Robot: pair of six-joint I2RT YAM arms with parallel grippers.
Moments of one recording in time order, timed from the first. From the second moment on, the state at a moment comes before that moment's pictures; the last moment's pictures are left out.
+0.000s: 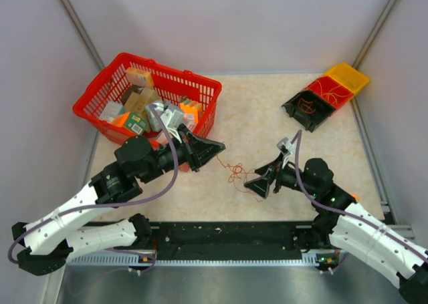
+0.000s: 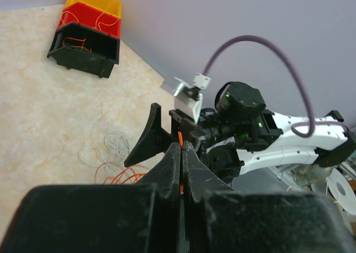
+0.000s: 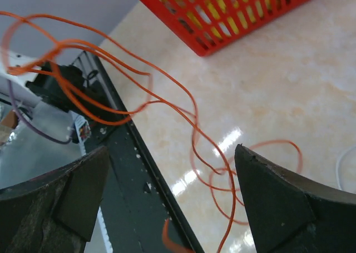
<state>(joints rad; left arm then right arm) -1.02 0.82 1.09 -0.22 0.03 -0.52 0.66 0.61 0.36 -0.02 -0.41 0.46</state>
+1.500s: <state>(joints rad) -1.02 0.80 1.02 -0.17 0.01 -0.60 0.94 0.98 0.31 0.57 -0.06 0.63</state>
